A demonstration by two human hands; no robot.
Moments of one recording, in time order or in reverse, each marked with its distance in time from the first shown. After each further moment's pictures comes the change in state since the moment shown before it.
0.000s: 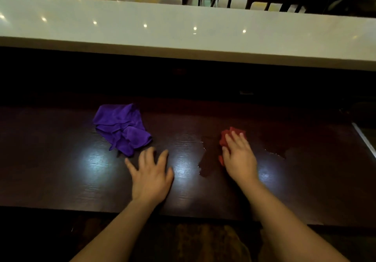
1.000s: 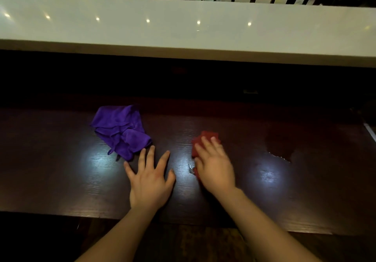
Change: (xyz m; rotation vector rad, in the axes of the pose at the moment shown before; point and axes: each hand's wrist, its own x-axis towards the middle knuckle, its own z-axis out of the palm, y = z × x) left_hand 0.004 0.004 0.001 -0.008 -0.007 -0.031; right_hand -0.010 -0.058 0.022 0.034 -0.080 -0.223
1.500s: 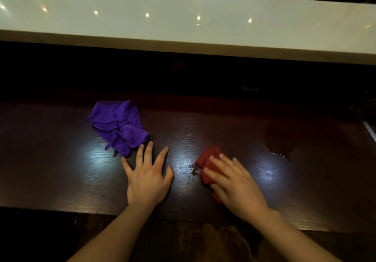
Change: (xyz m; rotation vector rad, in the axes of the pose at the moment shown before) left_hand 0.001 -0.002 0.005 0.023 0.019 0.007; right_hand -0.066 0.060 -0.019 -0.078 -0.034 -0.332
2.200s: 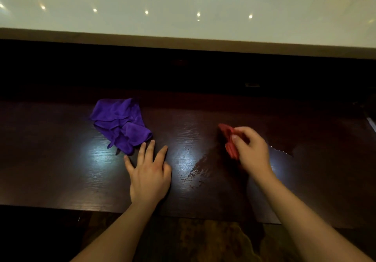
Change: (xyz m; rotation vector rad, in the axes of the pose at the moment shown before) left_hand -0.002 0.001 -0.004 -0.096 0.060 -0.023; right_hand 0.063 0.012 -0.047 0.730 0.338 0.702
